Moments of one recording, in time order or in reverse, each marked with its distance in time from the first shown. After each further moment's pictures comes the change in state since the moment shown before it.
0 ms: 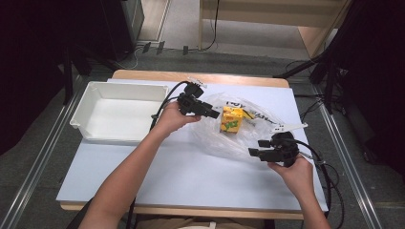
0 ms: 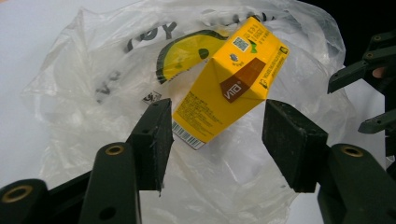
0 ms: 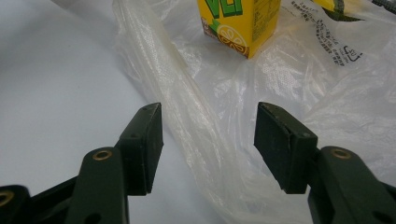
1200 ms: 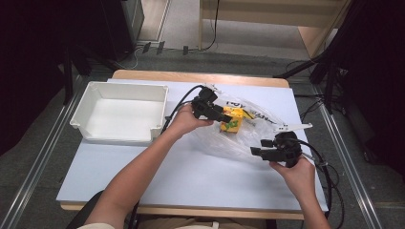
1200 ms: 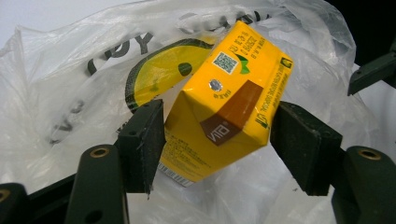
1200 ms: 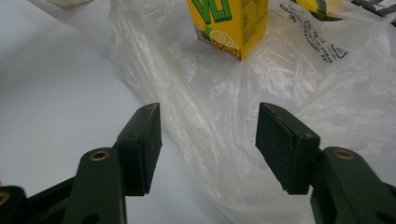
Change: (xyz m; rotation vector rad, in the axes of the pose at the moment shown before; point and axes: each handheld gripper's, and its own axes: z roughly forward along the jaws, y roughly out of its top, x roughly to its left) left arm -0.009 0.008 0.045 -0.006 -0.014 0.075; right arm 0.000 -0.001 -0.007 -0.021 -0.013 0.052
